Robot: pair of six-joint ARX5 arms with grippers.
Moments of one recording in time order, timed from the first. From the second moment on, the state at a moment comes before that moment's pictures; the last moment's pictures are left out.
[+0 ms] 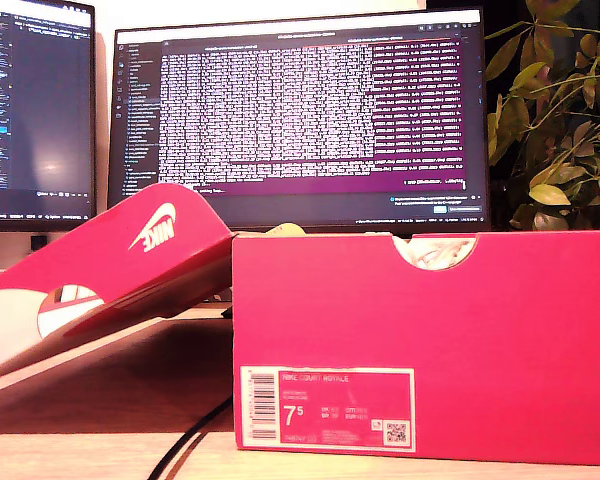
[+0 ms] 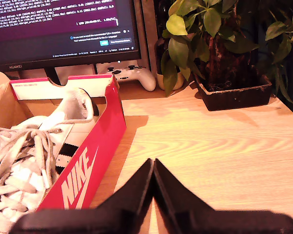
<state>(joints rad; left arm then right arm) 0.05 0.00 0.01 -0.18 0.28 -0.07 -0.06 0.01 0.02 -0.17 -0.11 0.08</state>
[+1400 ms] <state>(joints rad) 0.05 0.29 0.16 -0.07 0.36 -0.37 -0.06 0.15 0.14 -0.17 -0.16 0.35</state>
